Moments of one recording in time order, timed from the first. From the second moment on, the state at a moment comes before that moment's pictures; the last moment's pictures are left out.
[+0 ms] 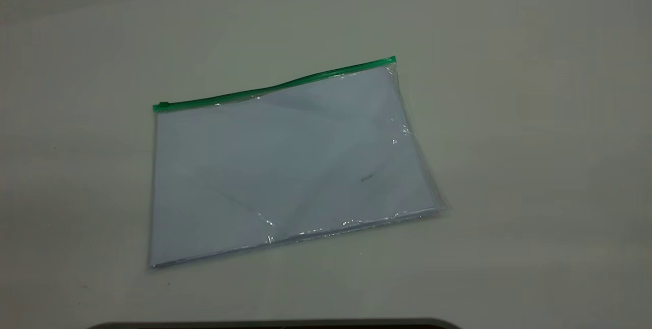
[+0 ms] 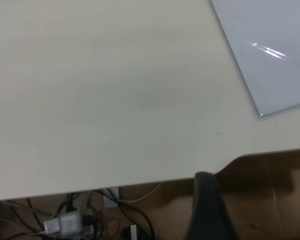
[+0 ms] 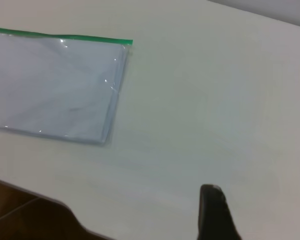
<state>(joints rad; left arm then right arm) -0.02 0.15 -0.49 -0.03 1.14 0.09 0.06 -0.02 -0.48 0.19 1.14 -0.28</state>
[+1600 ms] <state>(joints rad) -0.02 -0.02 -0.49 -0.07 1.14 0.07 0.06 -0.02 -0.48 0.19 1.14 -0.28</state>
